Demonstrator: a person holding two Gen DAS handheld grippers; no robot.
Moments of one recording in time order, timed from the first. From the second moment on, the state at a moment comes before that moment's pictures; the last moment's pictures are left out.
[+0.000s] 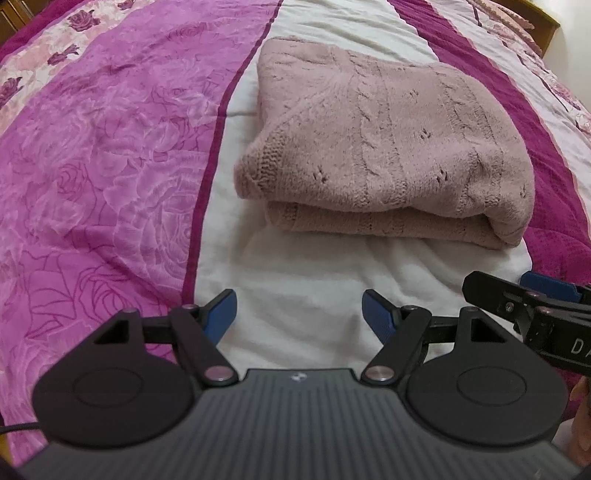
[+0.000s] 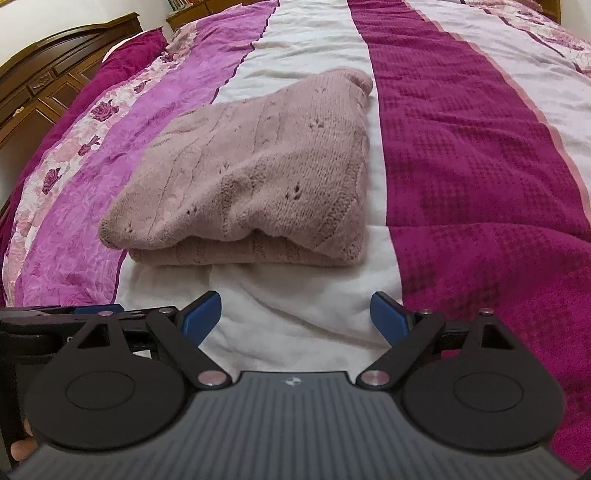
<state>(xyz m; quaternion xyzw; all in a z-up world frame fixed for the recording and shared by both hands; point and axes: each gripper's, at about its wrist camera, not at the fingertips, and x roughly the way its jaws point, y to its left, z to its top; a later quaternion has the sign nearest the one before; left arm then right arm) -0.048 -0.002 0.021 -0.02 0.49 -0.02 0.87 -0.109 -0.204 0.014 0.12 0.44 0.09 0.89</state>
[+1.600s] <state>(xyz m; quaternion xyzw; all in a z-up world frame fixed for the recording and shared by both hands) -0.049 -0.007 0.022 -0.01 0.49 -0.02 0.87 -0.109 -0.204 0.012 0.12 0.44 0.09 0.88</state>
